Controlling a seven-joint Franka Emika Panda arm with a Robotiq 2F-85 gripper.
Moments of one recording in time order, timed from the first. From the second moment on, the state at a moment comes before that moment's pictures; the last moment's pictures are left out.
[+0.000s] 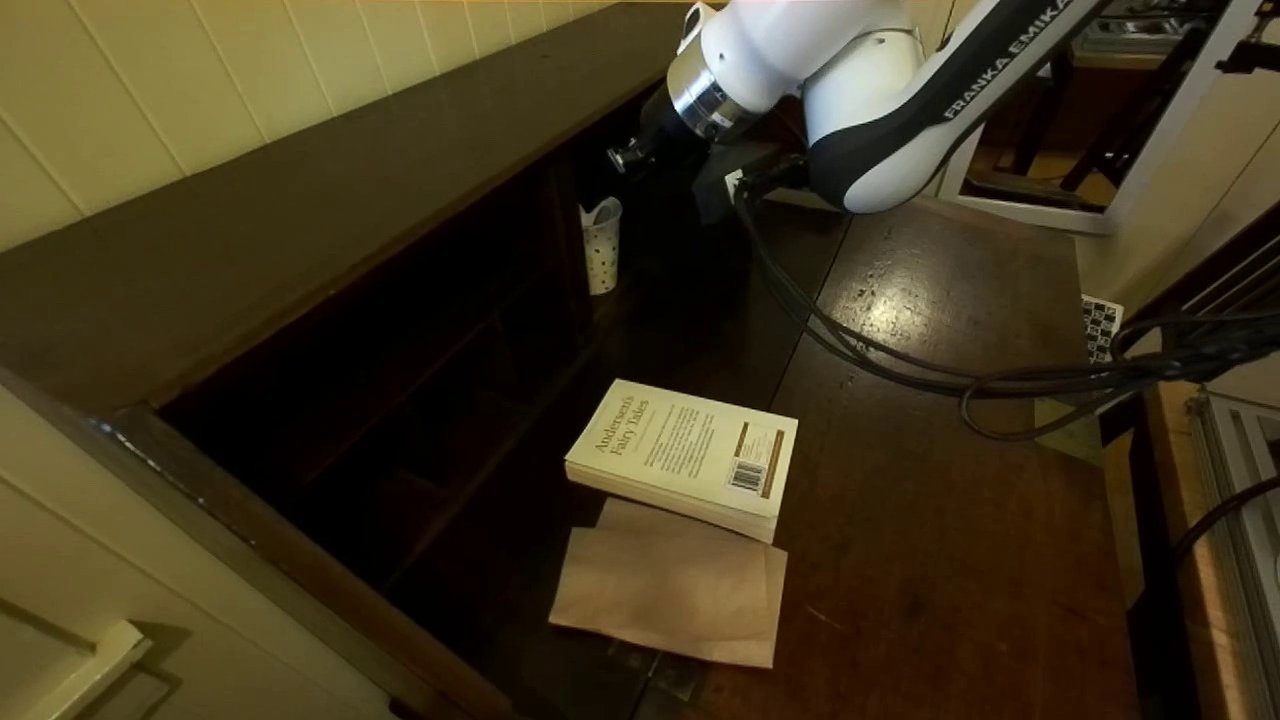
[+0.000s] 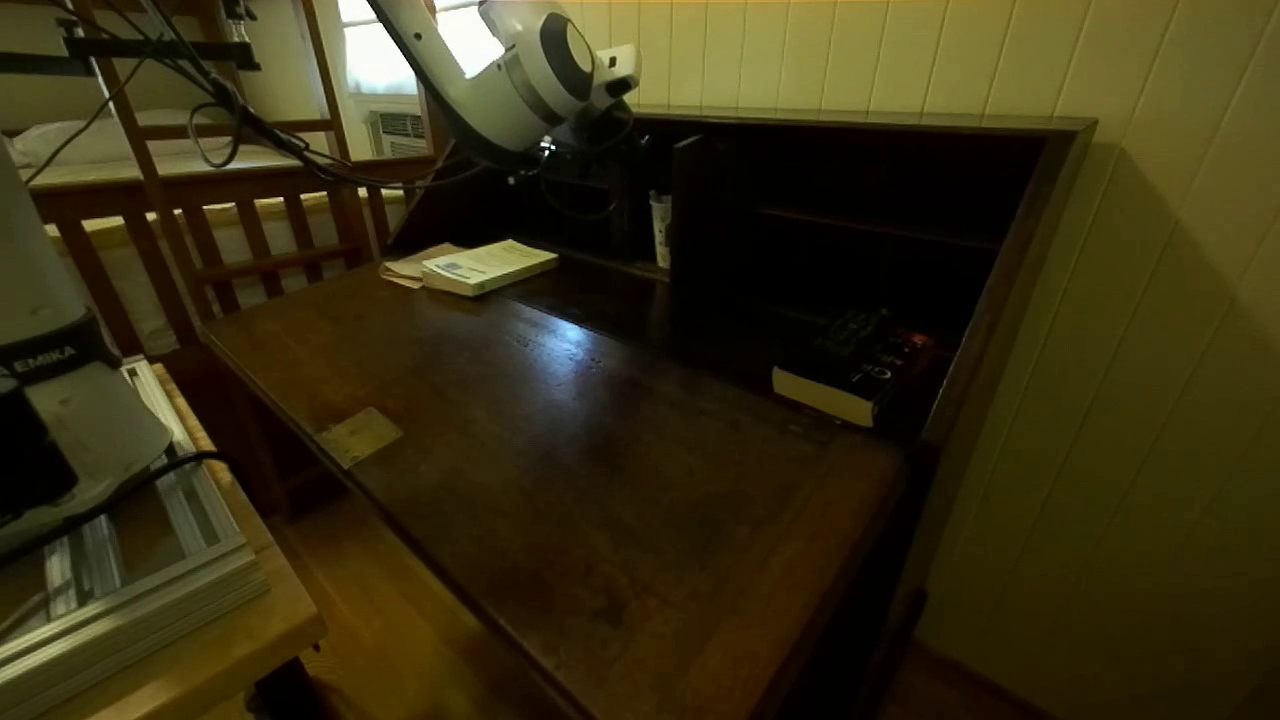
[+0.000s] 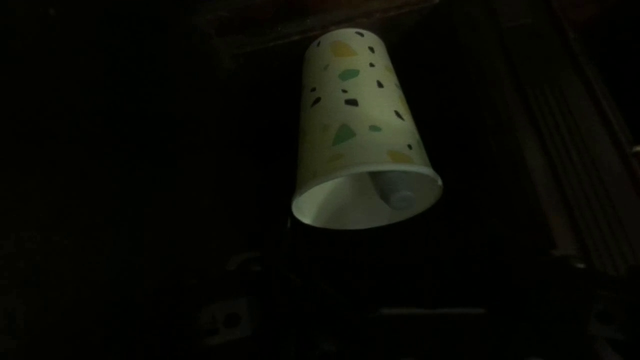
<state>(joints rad) 0.06 0.47 -0.32 -2.03 -0.82 3.39 0.95</state>
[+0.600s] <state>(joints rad) 0.05 0.49 -0.30 -2.02 -0.82 3.39 0.95</state>
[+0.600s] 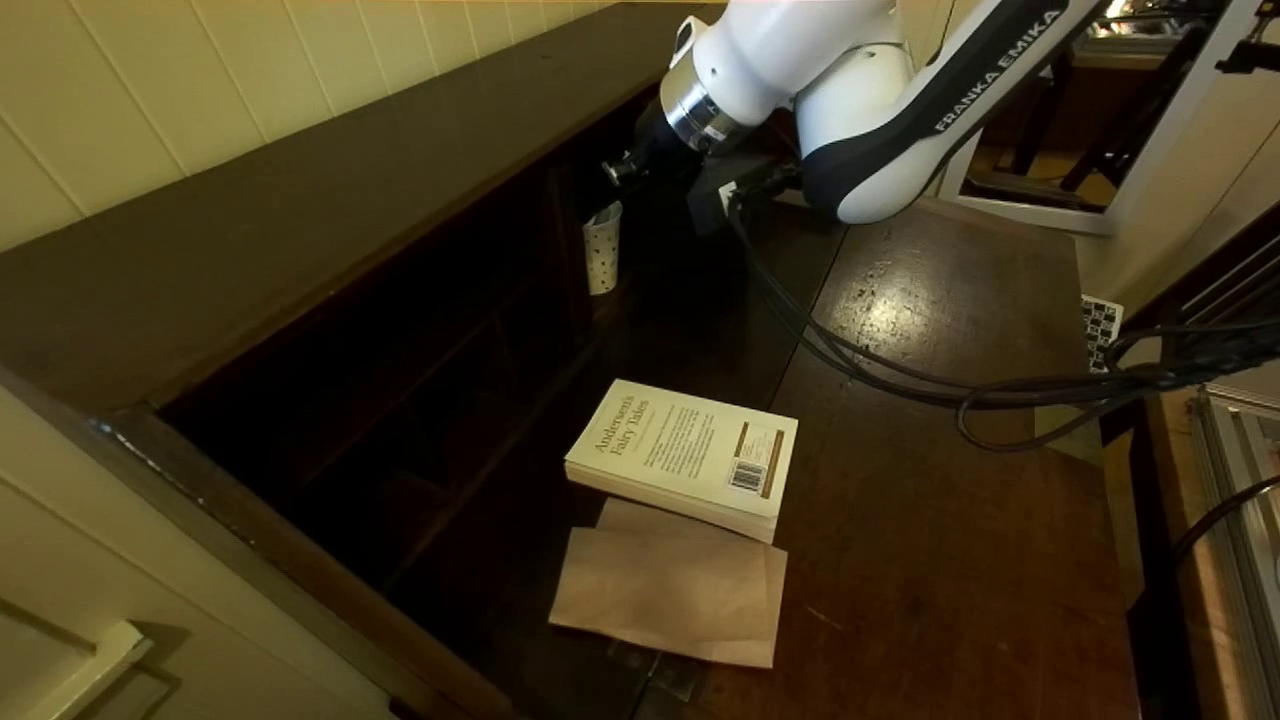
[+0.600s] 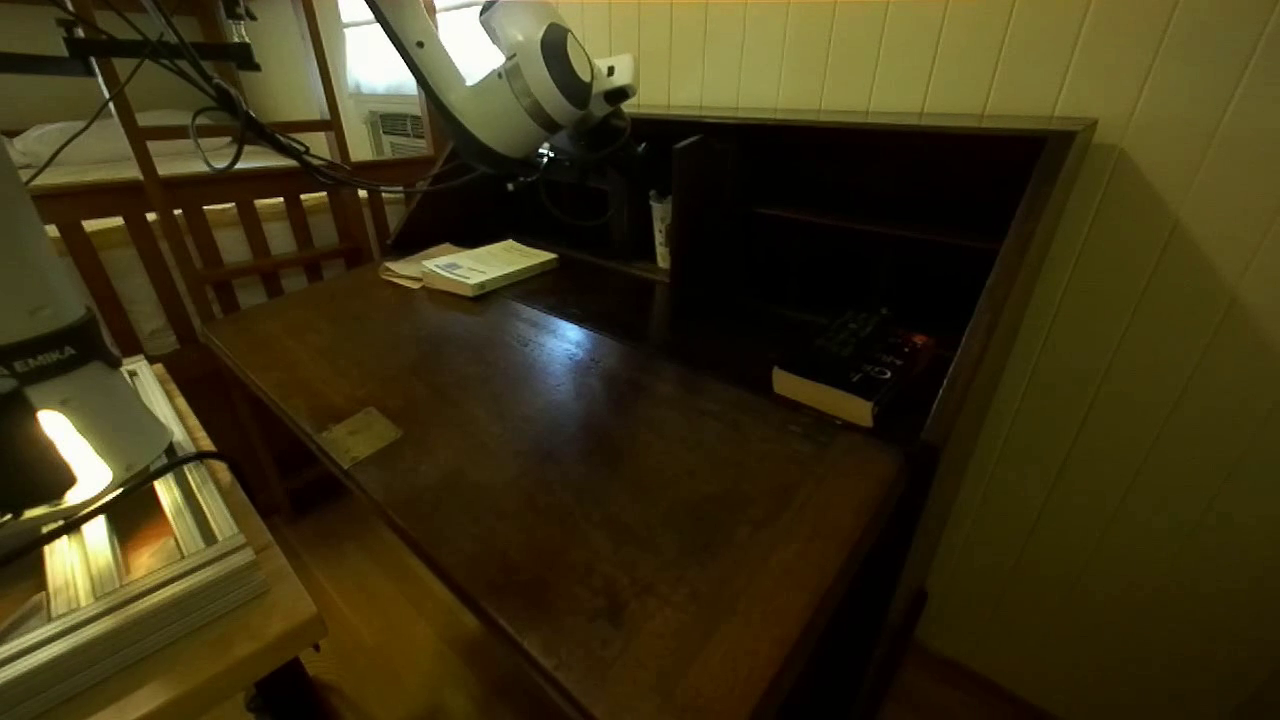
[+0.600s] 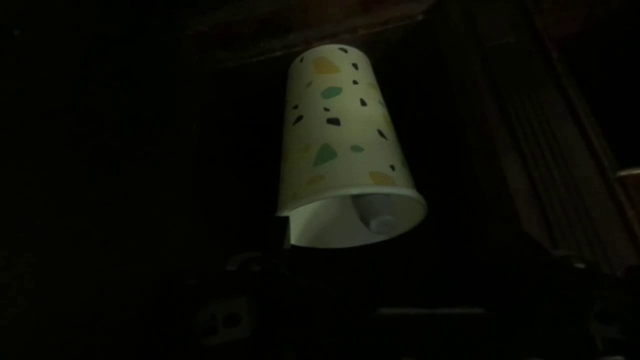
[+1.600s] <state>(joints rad) 0.04 0.50 -0.29 -2.00 -0.82 3.39 0.95</state>
